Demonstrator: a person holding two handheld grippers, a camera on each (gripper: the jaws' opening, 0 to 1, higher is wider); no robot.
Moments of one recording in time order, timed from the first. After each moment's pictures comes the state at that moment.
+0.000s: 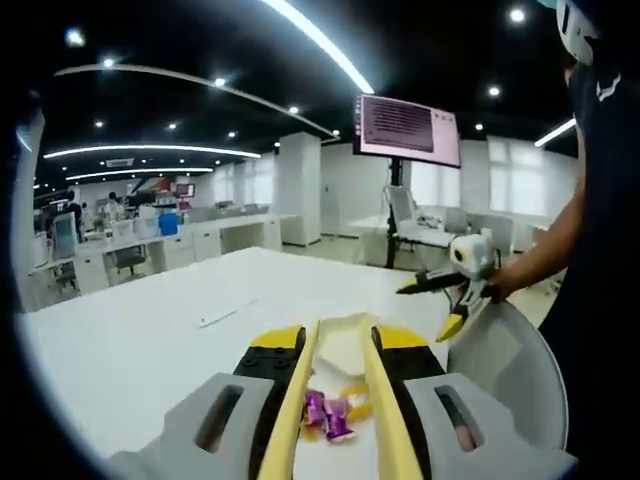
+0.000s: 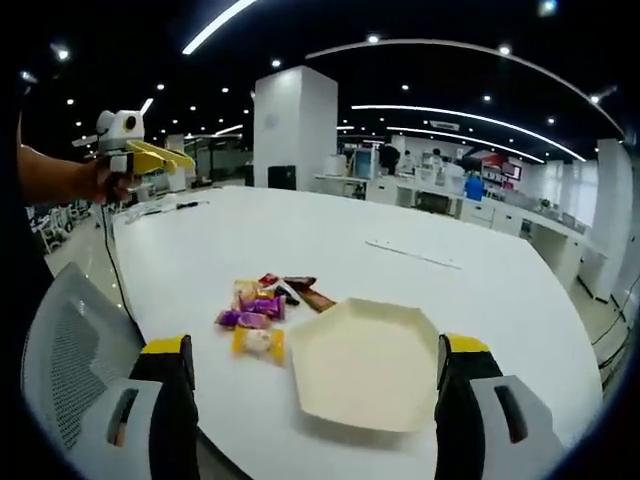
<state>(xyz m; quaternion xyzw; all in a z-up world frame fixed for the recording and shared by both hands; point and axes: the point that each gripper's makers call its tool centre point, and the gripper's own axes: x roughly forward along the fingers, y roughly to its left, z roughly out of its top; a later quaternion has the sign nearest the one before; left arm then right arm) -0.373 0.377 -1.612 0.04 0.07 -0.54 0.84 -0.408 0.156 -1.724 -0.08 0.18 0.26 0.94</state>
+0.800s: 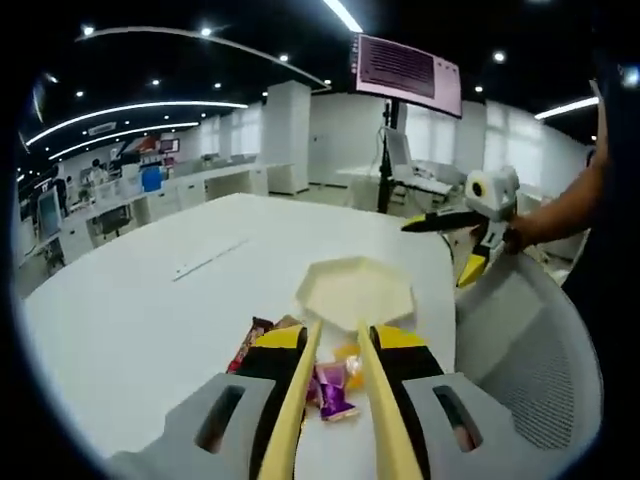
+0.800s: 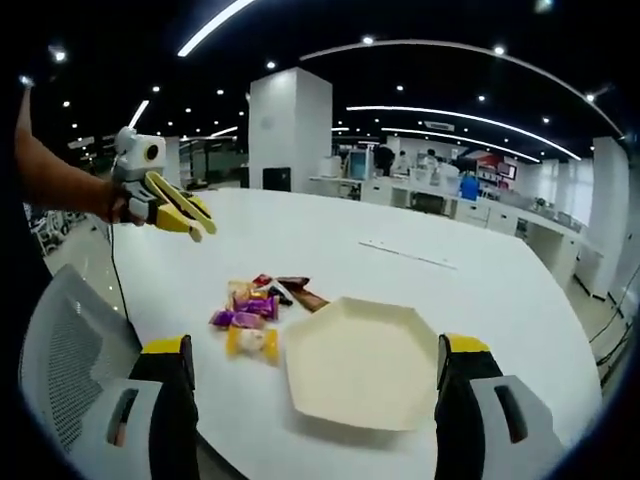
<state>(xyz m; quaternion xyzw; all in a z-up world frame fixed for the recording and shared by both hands) -0.355 0.342 -1.703 0.09 0.19 -0.54 0.81 -0.408 0.151 -1.724 -0.08 0.17 0.25 0.95</state>
